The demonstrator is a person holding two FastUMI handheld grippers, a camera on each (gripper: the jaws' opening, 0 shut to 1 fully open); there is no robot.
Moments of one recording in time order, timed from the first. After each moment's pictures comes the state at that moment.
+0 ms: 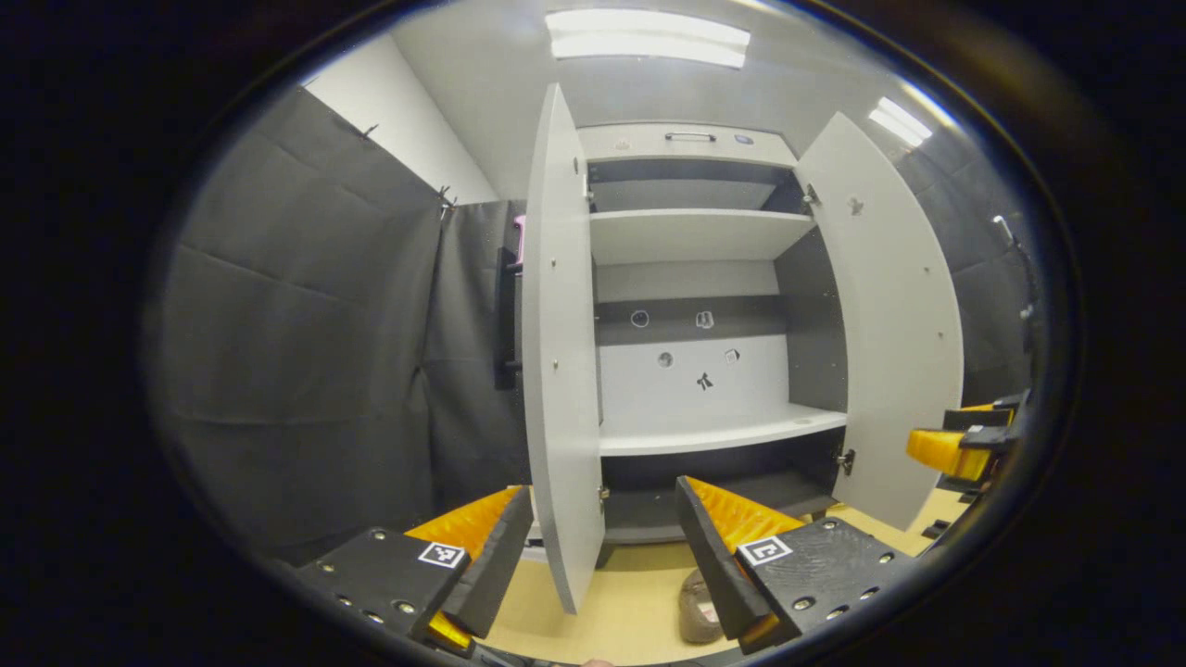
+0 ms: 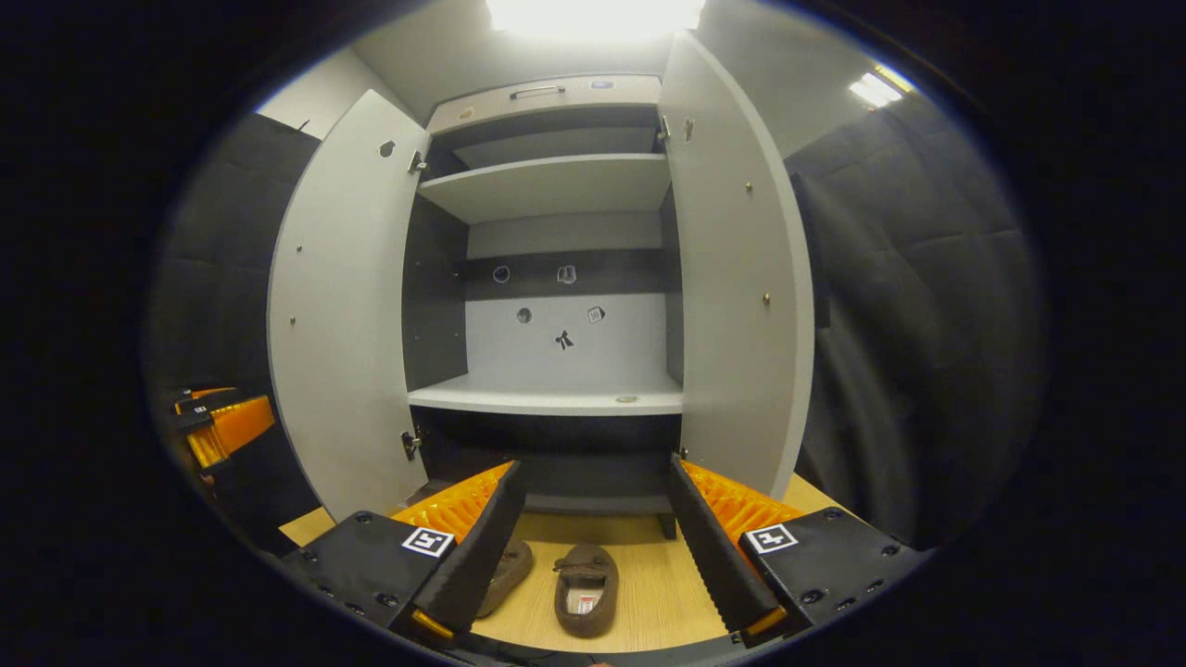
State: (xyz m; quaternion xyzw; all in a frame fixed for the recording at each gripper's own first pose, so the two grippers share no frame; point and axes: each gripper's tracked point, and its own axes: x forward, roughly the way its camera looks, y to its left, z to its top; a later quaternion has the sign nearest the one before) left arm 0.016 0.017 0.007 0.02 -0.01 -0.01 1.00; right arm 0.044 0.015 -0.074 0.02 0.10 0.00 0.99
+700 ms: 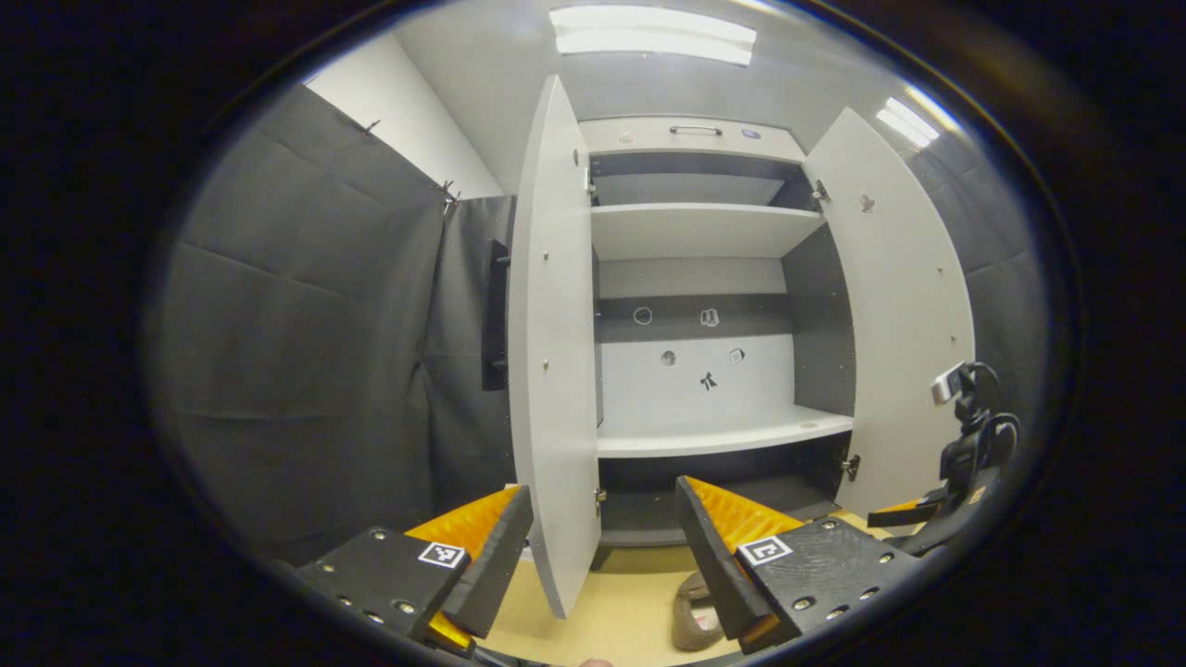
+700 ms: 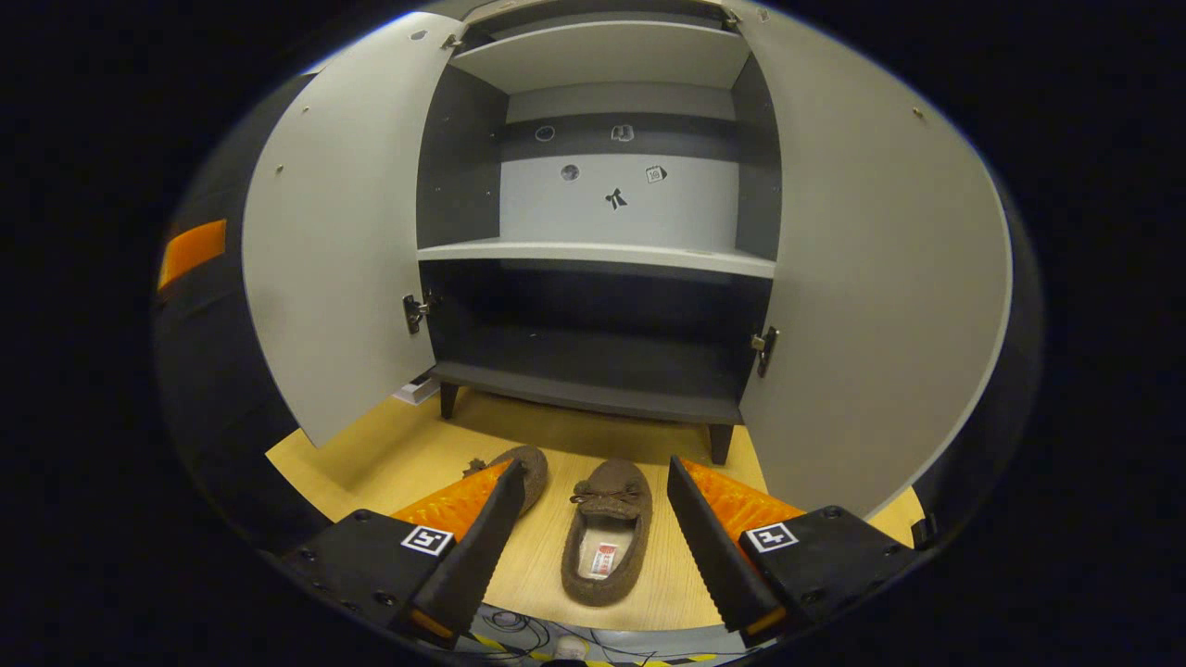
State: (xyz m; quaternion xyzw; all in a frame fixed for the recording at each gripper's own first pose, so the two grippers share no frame) left arm 0.040 0.004 0.009 0.01 -0.01 0.00 1.00; right arm 0.091 0.045 -0.216 -0.02 0.28 0.08 0.96
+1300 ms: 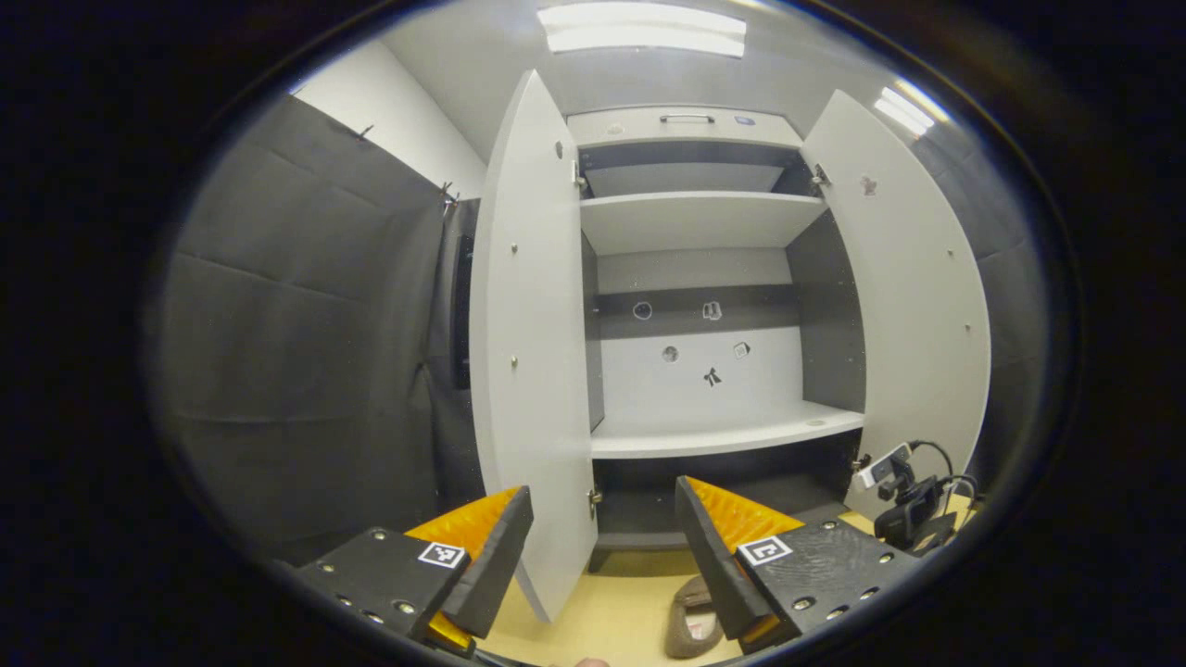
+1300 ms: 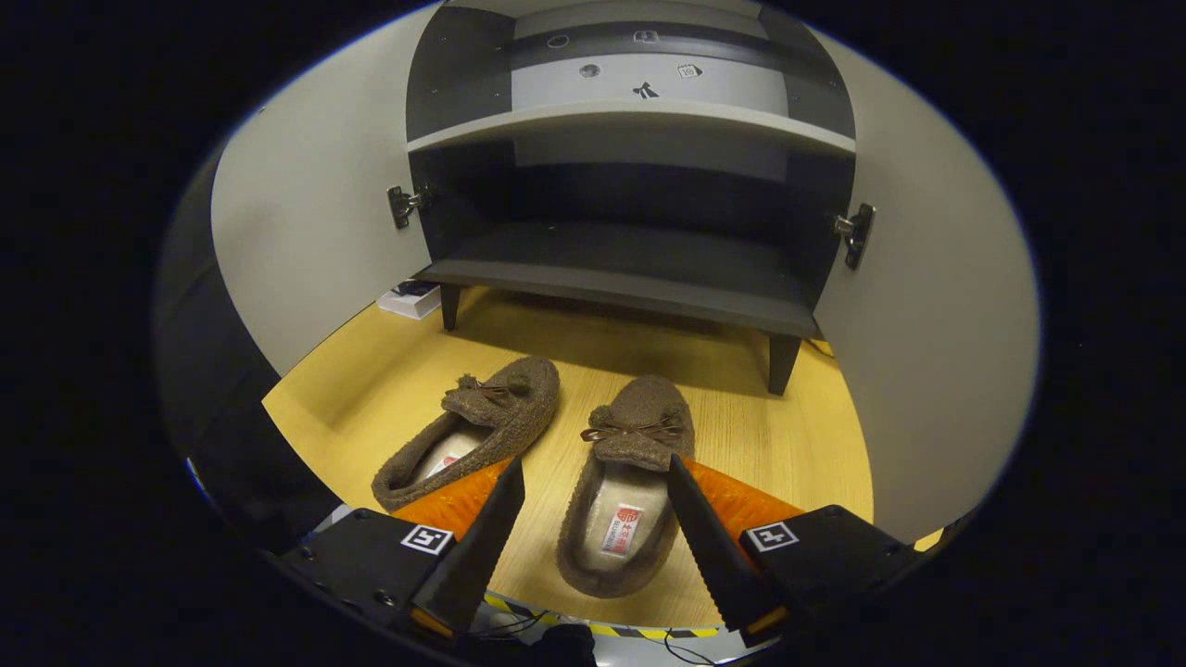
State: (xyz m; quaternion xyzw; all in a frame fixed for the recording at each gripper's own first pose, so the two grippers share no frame) left arm 0.055 -0.015 0.003 0.03 0.00 0.02 1.00; right arm 0.096 0.053 -0.322 -0.01 0.41 0.12 0.90
